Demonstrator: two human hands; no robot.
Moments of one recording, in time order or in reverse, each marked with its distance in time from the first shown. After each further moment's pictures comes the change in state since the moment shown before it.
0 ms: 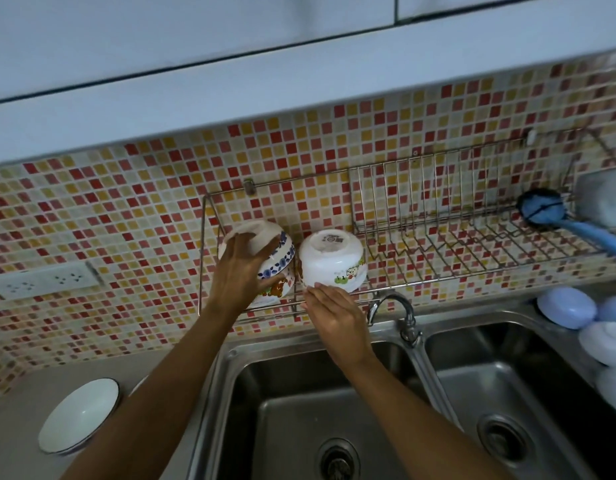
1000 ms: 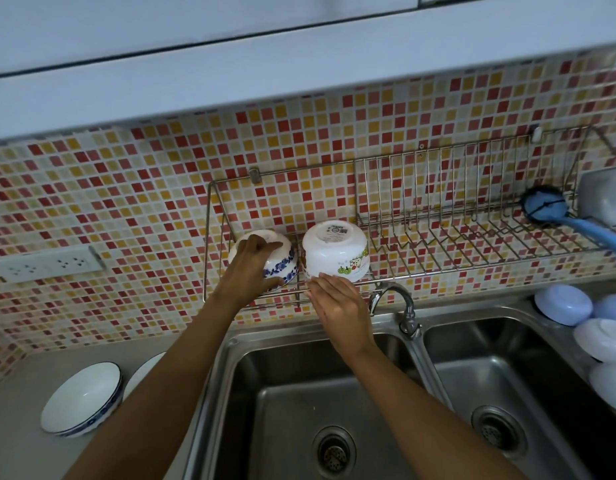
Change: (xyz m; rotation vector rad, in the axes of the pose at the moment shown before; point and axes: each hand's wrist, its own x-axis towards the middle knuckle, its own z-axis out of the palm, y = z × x) left_hand -0.012 -0.003 0.014 -0.280 -0.237 -0.100; right_hand 0.001 -0.004 0.001 -0.017 0.030 0.043
